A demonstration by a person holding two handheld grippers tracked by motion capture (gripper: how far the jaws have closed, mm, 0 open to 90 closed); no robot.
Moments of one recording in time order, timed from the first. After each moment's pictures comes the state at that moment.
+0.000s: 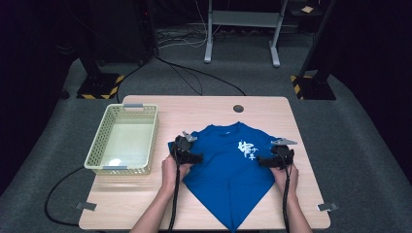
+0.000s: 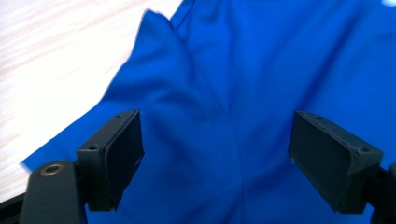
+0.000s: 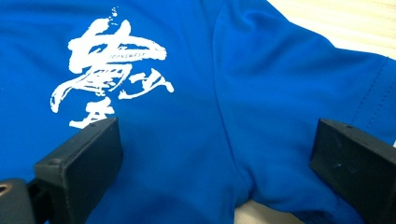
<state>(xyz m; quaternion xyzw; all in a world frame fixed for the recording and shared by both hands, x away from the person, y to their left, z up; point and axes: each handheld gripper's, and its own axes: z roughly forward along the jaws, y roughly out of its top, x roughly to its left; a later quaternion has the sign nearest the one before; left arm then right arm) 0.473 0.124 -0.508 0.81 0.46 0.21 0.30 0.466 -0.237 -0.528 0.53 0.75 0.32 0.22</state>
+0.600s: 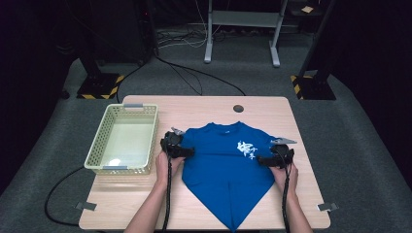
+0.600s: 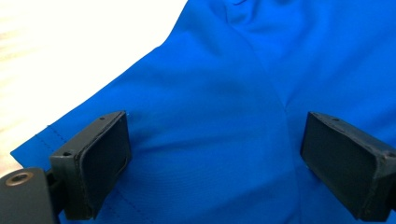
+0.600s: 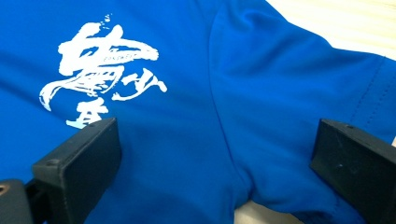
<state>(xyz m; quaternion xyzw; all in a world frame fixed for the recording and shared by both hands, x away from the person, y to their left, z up) 0.505 0.161 -0.523 0.78 0.51 0.20 0.32 0.468 -0.236 -0.527 0.53 0.75 0.32 0.22</state>
